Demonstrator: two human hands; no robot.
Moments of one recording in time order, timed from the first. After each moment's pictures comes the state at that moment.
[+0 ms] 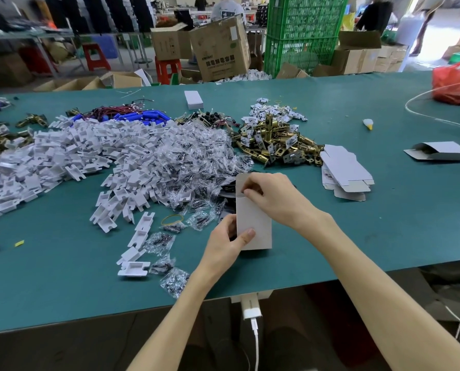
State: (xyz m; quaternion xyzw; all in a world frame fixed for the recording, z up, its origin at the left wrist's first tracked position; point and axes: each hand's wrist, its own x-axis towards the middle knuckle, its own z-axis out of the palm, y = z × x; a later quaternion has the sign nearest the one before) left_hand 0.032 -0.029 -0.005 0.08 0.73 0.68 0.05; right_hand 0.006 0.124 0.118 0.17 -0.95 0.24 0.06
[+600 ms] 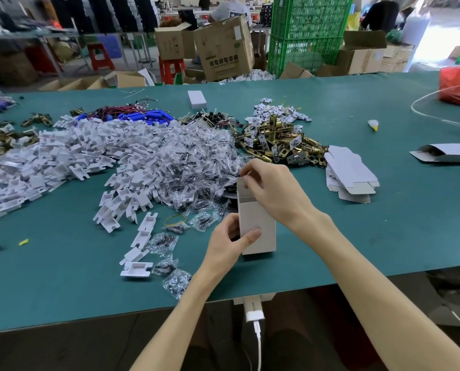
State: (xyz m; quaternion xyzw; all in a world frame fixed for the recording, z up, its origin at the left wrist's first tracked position) left_hand 0.035 -0.030 0.002 0.08 0.72 0.69 0.03; right_hand 0.007 0.111 0.127 0.17 -0.92 0.32 0.15
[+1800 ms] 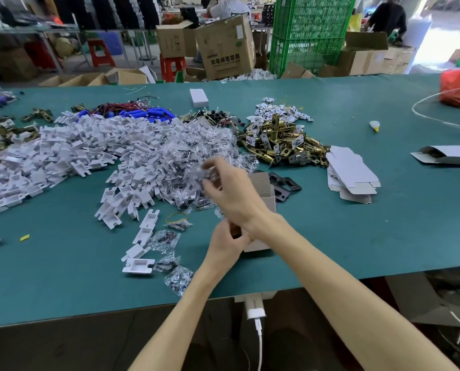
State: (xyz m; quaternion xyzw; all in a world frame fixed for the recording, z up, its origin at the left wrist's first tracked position) left_hand 0.035 -0.030 0.007 0.07 0.78 0.62 0.01; right_hand 0.005 0.041 0.117 0.22 -0.87 0.44 0.11
